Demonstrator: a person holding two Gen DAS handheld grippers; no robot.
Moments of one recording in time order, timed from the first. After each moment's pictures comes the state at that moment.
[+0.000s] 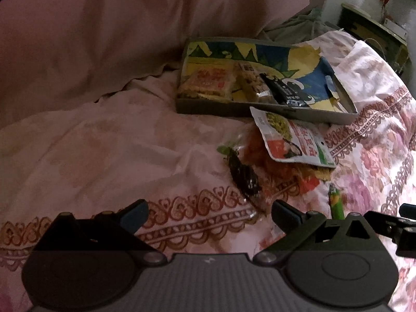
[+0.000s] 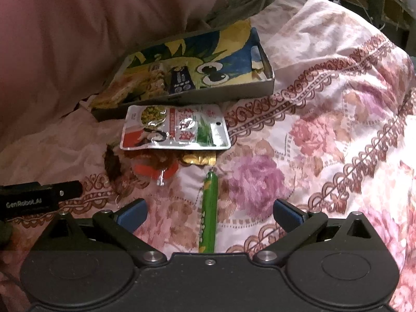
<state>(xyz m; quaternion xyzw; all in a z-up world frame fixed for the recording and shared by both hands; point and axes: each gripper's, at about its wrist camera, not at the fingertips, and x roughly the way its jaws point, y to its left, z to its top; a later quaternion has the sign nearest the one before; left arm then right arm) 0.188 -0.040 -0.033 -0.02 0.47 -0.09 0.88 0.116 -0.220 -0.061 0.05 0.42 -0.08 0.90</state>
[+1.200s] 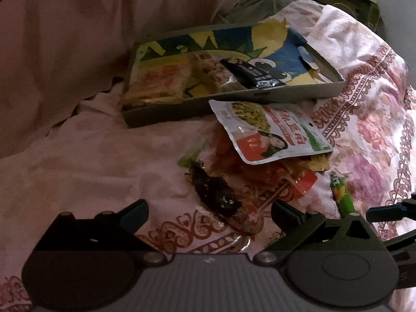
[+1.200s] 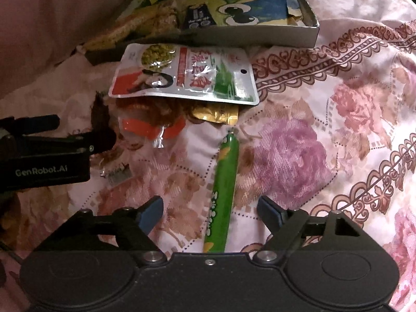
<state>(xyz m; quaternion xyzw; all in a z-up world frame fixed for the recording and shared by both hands) 0.220 -0.089 -0.067 0.07 0.46 -0.15 0.87 0.162 -0.218 -0.120 0.03 0.52 -0.04 0.85</state>
